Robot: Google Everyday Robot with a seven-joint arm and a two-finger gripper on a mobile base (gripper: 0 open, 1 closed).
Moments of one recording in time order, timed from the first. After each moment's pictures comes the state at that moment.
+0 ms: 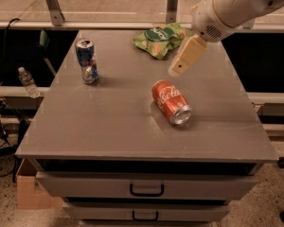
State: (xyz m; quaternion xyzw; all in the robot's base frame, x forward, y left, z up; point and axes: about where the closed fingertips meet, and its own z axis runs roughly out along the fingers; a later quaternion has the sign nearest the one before) arm 0.617 -0.111 0.970 -0.57 0.73 -0.01 0.37
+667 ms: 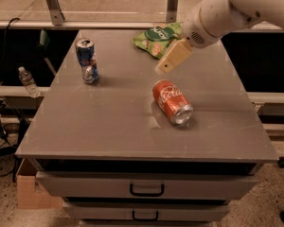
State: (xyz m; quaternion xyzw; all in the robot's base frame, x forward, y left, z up) arm 0.645 -0.096 0.951 -0.52 0.76 0.01 0.40
